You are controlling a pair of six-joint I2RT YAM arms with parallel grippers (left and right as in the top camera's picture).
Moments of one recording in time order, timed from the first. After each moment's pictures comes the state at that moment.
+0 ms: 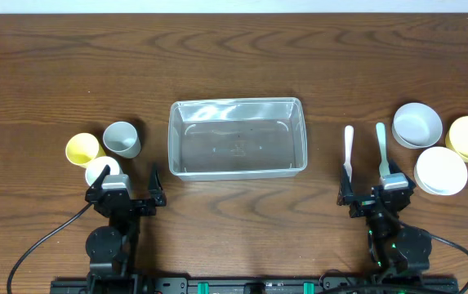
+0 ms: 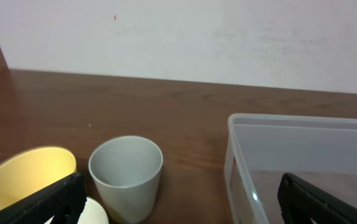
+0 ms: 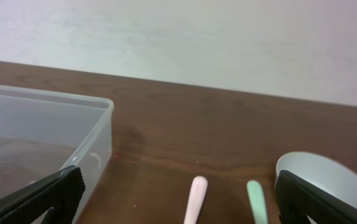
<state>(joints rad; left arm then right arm) -0.01 0.01 0.03 -0.13 -0.01 -0.10 0.07 0.03 0.01 -0.07 -0.07 -0.02</state>
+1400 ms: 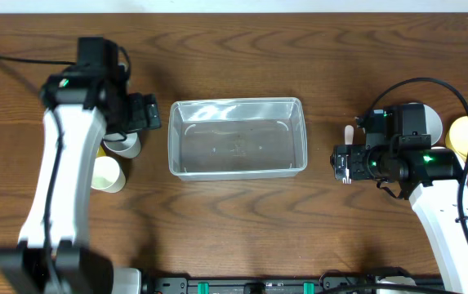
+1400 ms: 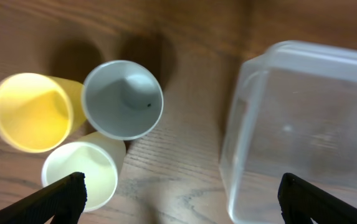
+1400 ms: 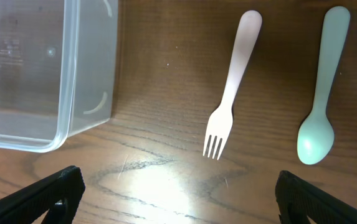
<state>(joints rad) -0.01 1.61 1.50 -1.21 -0.01 -0.20 0.07 1.22 0.96 -0.91 -0.15 0.05</state>
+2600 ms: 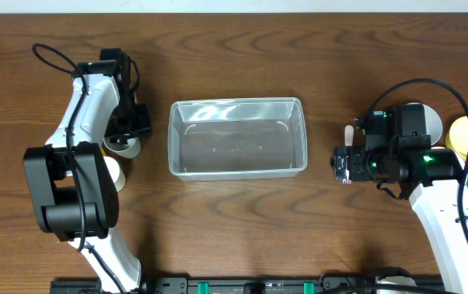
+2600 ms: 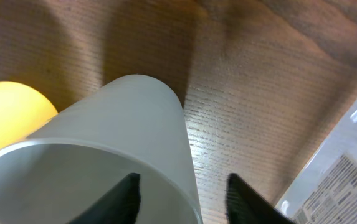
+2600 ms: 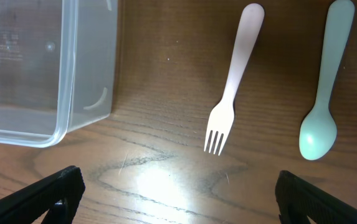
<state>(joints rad) 0.06 1.97 1.50 -1.15 -0.02 -0.21 0.07 1.22 0.96 -0.92 -0.15 0.05</state>
